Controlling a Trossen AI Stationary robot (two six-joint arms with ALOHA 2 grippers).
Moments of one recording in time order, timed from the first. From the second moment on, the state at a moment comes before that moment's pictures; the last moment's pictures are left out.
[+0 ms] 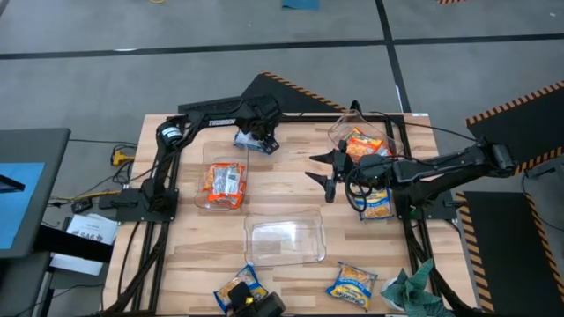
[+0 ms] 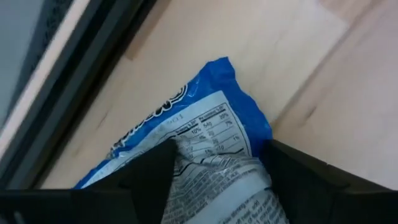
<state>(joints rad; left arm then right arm) 0.60 2.15 1.56 -0.71 -0.19 -0.03 0.06 1.13 0.68 0.31 0.37 0.05</state>
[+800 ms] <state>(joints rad) 0.38 1.70 1.55 -0.68 -0.15 0.07 0.06 1.13 0.68 0.32 0.37 0.05</state>
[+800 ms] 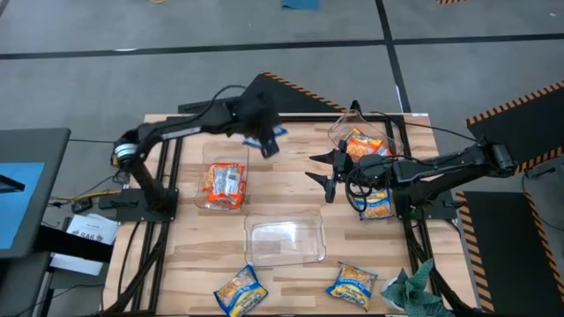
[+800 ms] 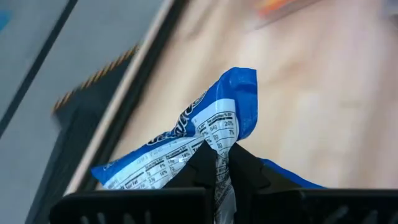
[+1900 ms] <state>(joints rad) -0.43 1.62 1.27 -0.38 -0.19 0.00 0.06 1.13 0.68 0.32 0.37 0.05</state>
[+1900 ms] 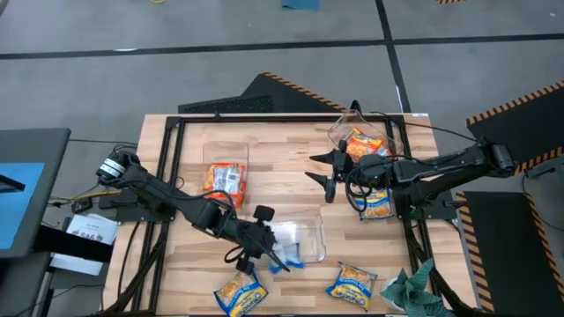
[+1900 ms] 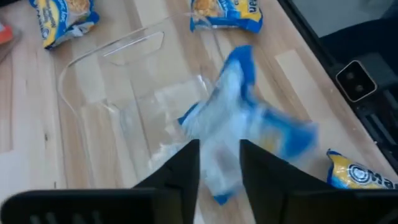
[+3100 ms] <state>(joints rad) -0.84 1.65 1.12 -0.30 -0.17 -0.56 0.02 1.13 0.68 0.30 0.37 0.05</state>
